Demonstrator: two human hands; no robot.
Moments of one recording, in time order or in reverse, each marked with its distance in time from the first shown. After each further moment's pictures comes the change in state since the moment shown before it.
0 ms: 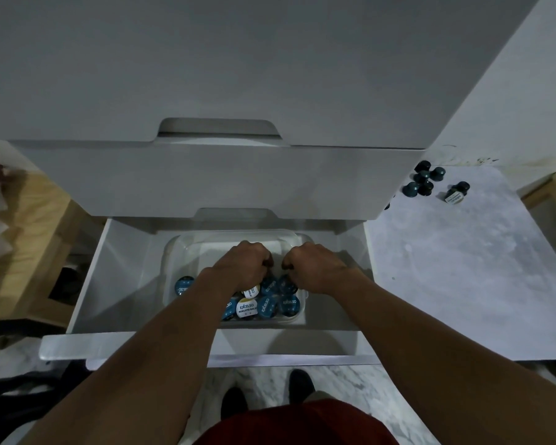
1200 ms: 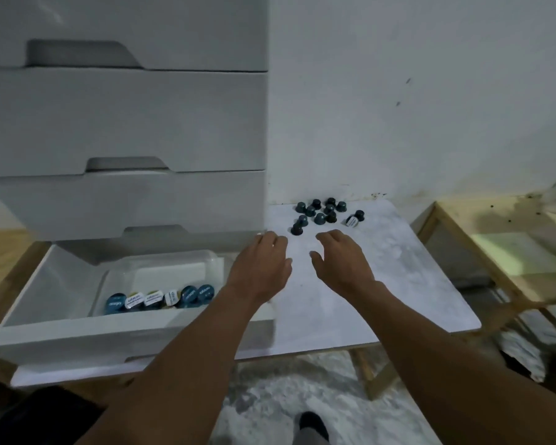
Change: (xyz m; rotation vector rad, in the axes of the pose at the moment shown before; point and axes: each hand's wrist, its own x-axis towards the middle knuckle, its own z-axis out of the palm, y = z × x) left_hand -0.077 0.231 0.038 0.266 0.641 0.329; right_hand -0.191 0.135 -0.049 -0.008 0.664 0.198
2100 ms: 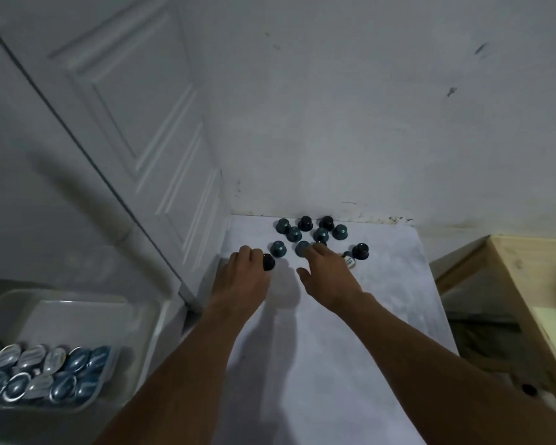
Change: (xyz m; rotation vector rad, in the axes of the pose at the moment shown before) left_hand 0.193 0.015 0.143 0.072 -0.233 -0.423; right_hand 0.196 0.164 0.070 0.153 -0.352 -0.172
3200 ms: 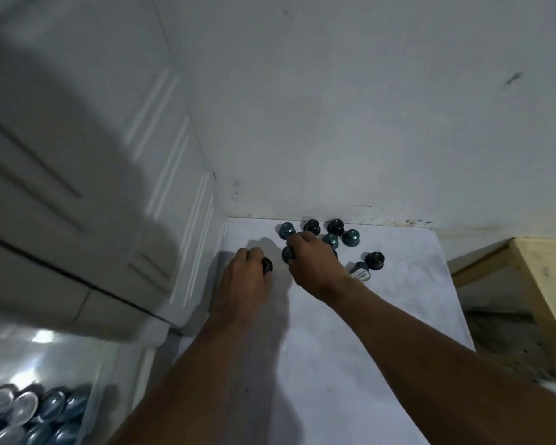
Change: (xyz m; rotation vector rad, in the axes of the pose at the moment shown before) left_hand 0.062 -0.014 0.028 -0.201 -0.010 -0.119; right_hand 0.086 -0.002 0.025 0.003 -0.037 -0.009
